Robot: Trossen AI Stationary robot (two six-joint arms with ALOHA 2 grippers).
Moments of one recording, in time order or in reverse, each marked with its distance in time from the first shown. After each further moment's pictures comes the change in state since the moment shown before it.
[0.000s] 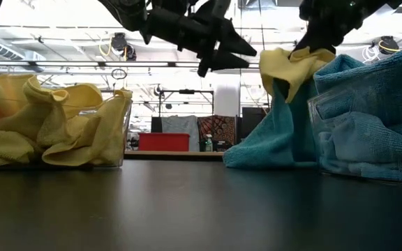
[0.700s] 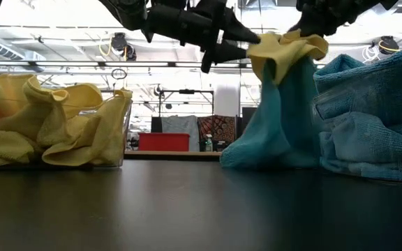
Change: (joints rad) left arm -0.003 0.000 0.000 0.085 0.025 -0.099; right arm 0.002 0.003 0.000 0.136 -0.103 0.085
